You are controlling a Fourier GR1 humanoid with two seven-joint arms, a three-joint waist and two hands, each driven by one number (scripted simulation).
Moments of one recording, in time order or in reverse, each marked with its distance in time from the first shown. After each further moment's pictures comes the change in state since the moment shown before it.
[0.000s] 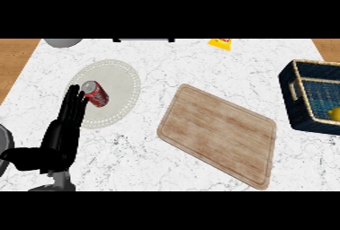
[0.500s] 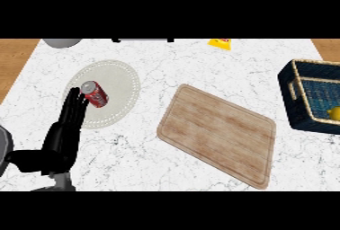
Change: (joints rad) left arm 0.014 -0.001 0.003 0.022 -0.003 -0.006 -0.030; right arm 0.028 -0.141 -0.165 0.065 -0.146 0.053 0.060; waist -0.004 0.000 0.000
